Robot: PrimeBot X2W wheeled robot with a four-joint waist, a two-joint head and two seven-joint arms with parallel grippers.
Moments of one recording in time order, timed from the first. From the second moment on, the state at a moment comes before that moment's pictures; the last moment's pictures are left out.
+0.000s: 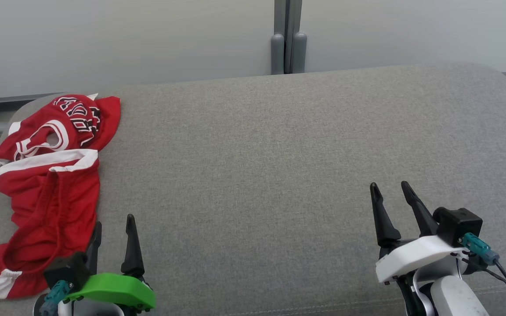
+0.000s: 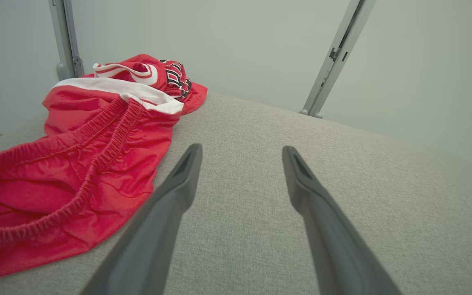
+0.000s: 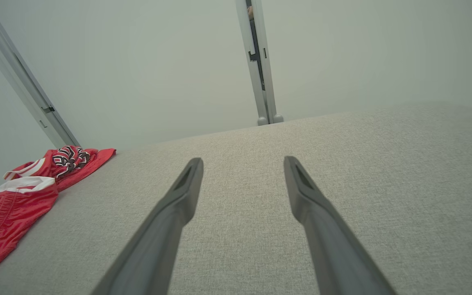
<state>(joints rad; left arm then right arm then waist) -0.05 0.06 -0.05 0.30 -0.38 -0.03 -0.21 -0.11 -0.04 0.09 0.21 0.29 0.13 -0.18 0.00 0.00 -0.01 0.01</state>
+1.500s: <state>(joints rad) 0.00 0.05 -0.08 0.30 -0.23 -0.01 -0.24 -0.08 -0.05 0.10 0.25 0.09 0.13 -0.26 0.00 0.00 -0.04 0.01</state>
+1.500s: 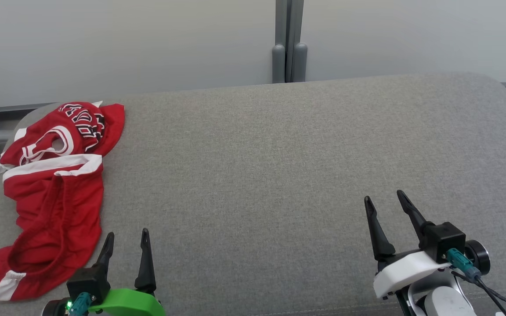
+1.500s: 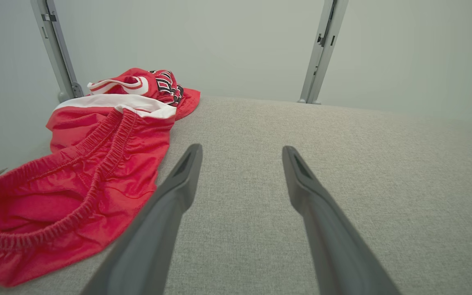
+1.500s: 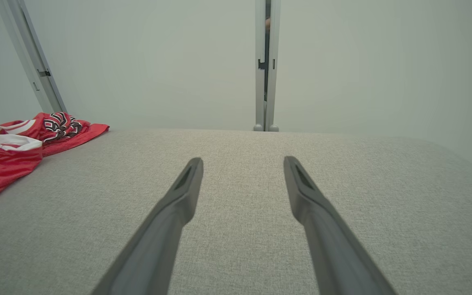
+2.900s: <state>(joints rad) -0.01 0.09 -0.11 0.28 -0.24 0.03 -0.24 -0.07 -0.05 0.11 0.25 0.09 0.13 -0.26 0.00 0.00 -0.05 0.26</state>
